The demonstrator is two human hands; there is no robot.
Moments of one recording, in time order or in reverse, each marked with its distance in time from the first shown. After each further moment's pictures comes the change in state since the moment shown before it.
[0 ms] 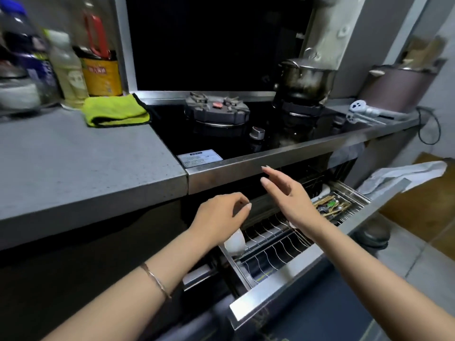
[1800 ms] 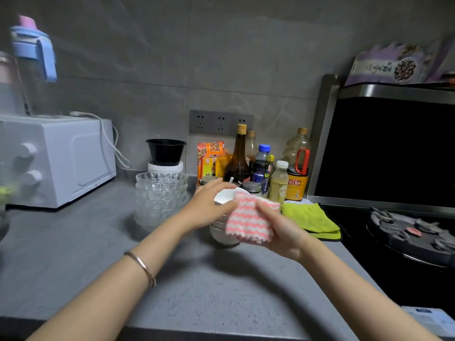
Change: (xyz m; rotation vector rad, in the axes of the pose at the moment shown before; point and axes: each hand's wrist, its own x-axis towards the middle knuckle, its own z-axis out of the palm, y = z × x) left_hand -0.117 -0.221 -0.404 -0.021 0.451 -0.394; right_hand 0.093 -0.305 0.330 0.720 -0.825 0.297
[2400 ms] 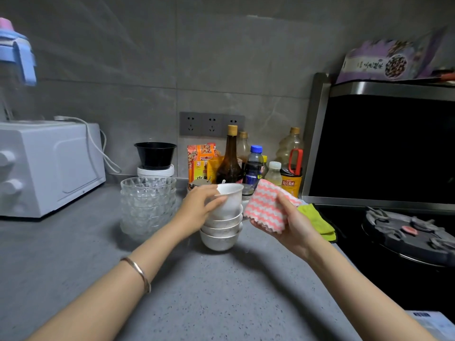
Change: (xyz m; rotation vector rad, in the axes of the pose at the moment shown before) left_hand 0.017 -0.005 0.013 0.011 0.133 0.106; right_hand 0.000 -0.019 -0.030 0.227 0.226 -0.168
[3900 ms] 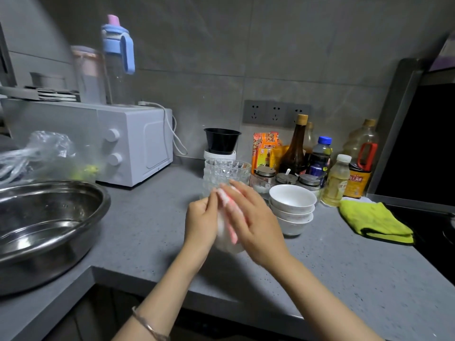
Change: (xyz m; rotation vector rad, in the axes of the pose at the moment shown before) left_hand -0.119 -0.035 -0.077 -0.558 0.559 -0.445; right_hand -0.048 0.123 0.161 -1.145 -0.331 -1.064
